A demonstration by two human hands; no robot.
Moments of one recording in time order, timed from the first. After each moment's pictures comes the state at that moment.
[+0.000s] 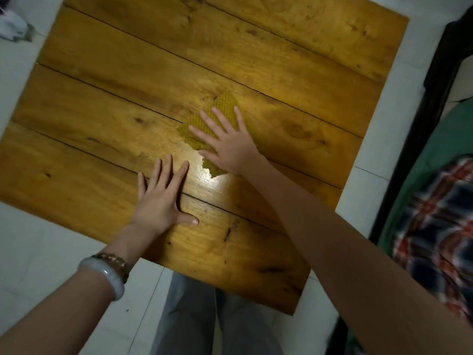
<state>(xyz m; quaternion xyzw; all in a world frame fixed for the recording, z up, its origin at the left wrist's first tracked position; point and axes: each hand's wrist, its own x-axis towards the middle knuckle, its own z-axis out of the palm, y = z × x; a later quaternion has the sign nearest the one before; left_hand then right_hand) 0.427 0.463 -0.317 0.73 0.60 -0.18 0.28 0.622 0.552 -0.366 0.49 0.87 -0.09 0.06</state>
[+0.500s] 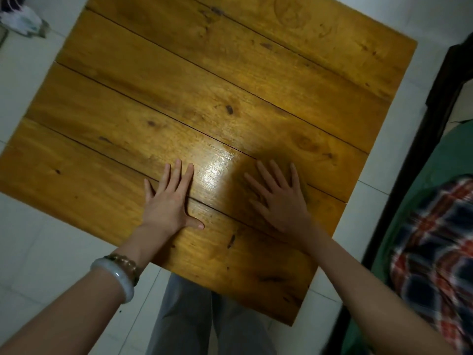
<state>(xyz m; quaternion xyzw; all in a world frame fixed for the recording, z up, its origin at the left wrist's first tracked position) 0.430 0.464 -0.316 0.69 0.63 -0.19 0.30 0.696 0.450 -0.359 0.54 0.83 -0.10 0.05</state>
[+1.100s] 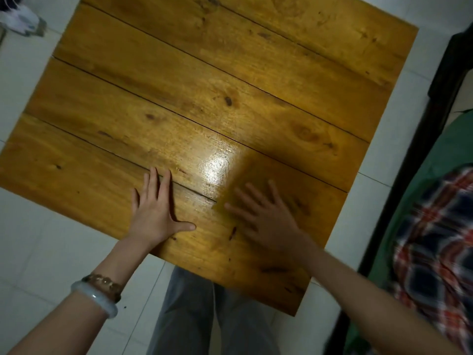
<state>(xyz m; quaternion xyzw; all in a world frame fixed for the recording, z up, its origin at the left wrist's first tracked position) 0.405 0.433 -0.318 0.65 0.68 -0.16 0.30 0.675 0.402 -0.365 0.43 0.90 -0.10 0.05</state>
